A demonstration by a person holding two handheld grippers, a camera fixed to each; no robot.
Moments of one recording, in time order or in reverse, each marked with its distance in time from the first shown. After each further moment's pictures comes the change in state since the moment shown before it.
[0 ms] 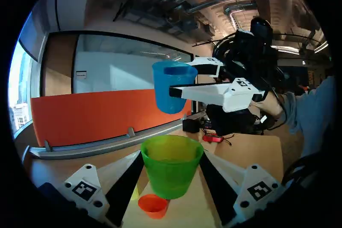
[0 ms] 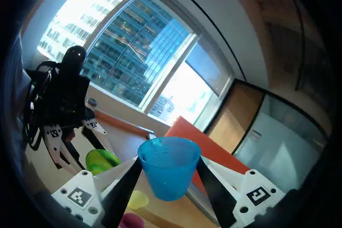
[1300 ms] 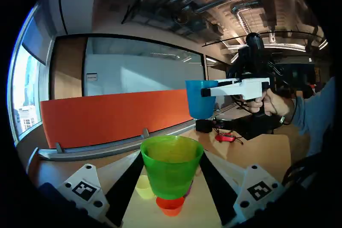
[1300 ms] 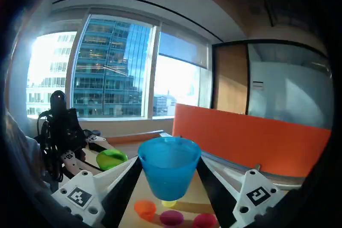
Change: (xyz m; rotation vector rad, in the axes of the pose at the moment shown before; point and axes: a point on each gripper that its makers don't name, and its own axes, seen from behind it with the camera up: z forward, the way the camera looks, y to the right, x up) left arm 0.004 -0.041 -0.019 0.097 0.002 0.016; right arm -0.026 0.012 -0.020 -0.009 -0.033 0.442
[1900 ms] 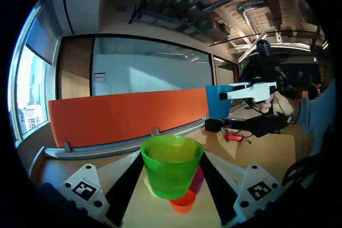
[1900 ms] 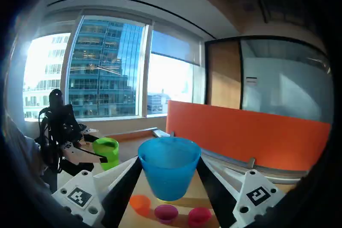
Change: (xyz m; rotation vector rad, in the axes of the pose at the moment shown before) left arm -0.001 -0.029 -0.013 0.063 -0.008 -0.001; right arm -0.014 0.020 -0.013 -0.038 -0.017 0.026
